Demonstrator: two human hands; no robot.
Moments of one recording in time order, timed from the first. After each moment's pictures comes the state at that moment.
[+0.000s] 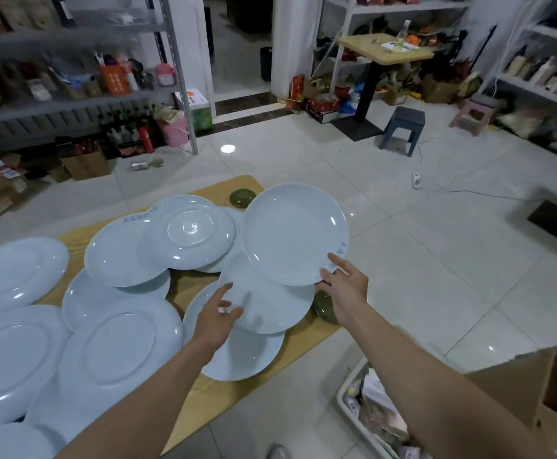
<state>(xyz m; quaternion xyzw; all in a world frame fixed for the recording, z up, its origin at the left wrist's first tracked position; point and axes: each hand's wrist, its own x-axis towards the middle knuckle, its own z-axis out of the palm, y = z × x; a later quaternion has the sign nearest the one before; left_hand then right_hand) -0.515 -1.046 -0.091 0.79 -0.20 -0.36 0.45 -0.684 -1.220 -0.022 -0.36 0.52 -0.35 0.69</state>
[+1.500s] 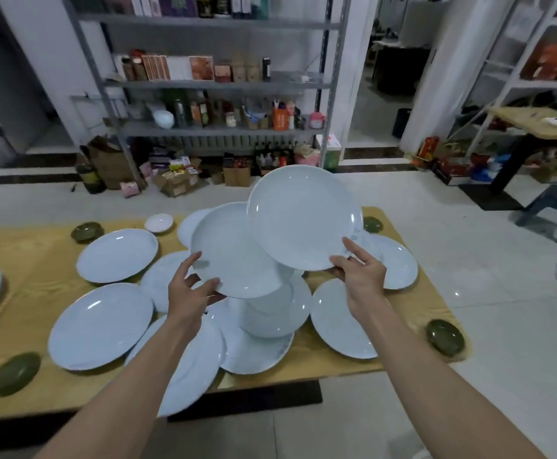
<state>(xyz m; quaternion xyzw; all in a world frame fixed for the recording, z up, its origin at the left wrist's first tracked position) -0.469 -0.766 0.026 0.62 0.01 -0.13 0.77 -0.582 -1.021 0.064 -0.47 0.33 -0.27 0.77</state>
